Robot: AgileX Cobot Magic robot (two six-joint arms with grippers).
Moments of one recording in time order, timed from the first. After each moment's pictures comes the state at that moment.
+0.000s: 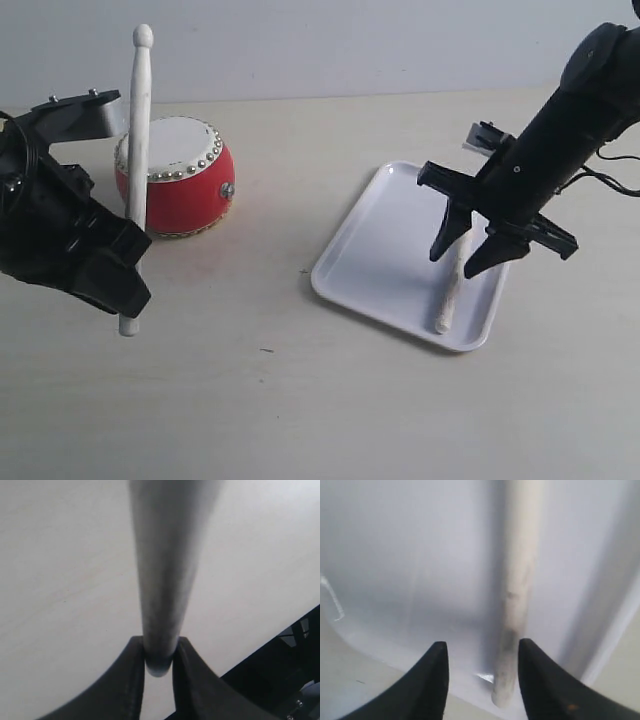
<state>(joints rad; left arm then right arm) -0.43 1.44 -0.97 -0.42 1.08 0.24 0.16 2.02 -1.23 0.56 0.98 0.07</state>
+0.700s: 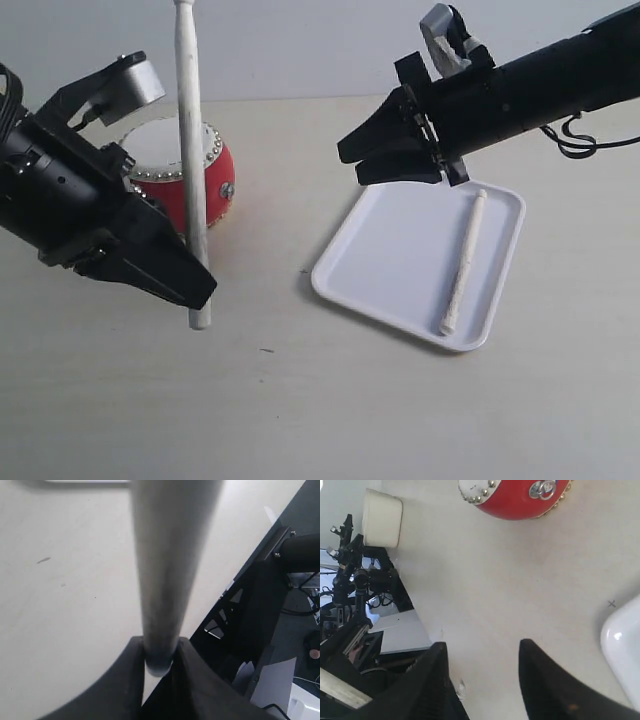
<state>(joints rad) -0.43 1.44 -0.97 -0.76 1.13 0.58 0.16 1.95 -1.23 1.28 1.21 -0.81</state>
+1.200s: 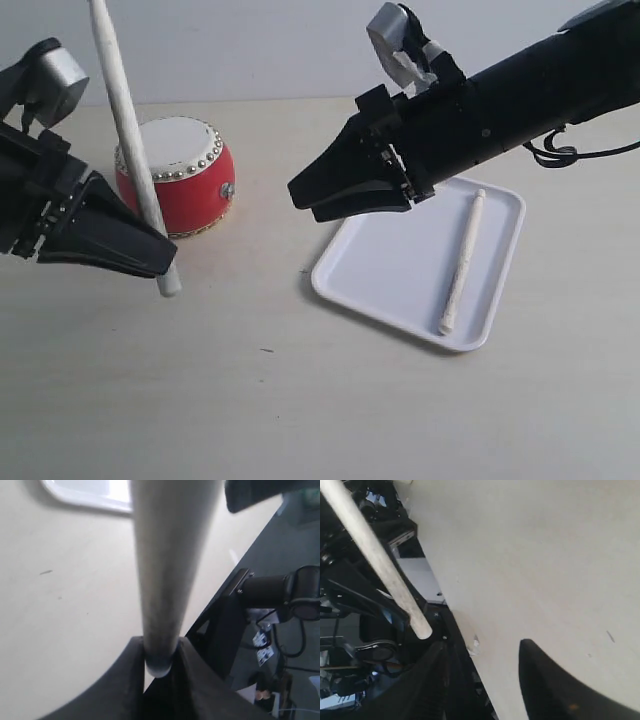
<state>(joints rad) -0.19 1.43 -0.88 -0.97 1.21 0.76 0.30 1.80 -1.10 1.28 1.22 -0.93</state>
